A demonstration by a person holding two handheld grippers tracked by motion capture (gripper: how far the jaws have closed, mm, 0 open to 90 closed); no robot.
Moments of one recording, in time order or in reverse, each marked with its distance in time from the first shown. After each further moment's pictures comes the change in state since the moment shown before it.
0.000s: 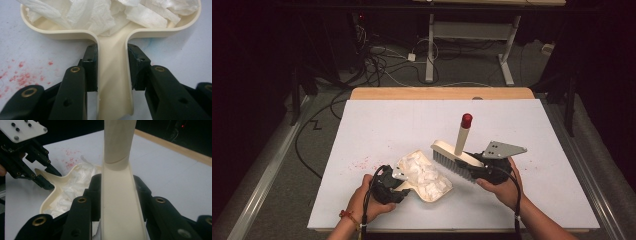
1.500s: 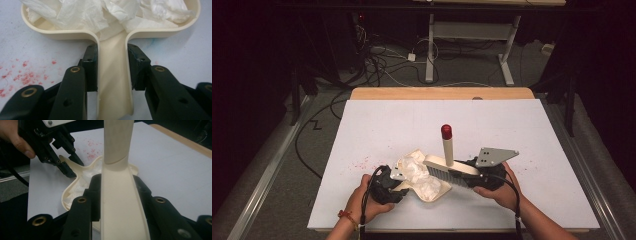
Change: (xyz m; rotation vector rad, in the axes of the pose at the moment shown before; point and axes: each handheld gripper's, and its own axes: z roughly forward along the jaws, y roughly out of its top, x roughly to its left) left arm 0.003 -0.004 -0.001 -0.015 0.009 0.005; right arm 0.014 0.003 0.001 0.024 0.140 -0.106
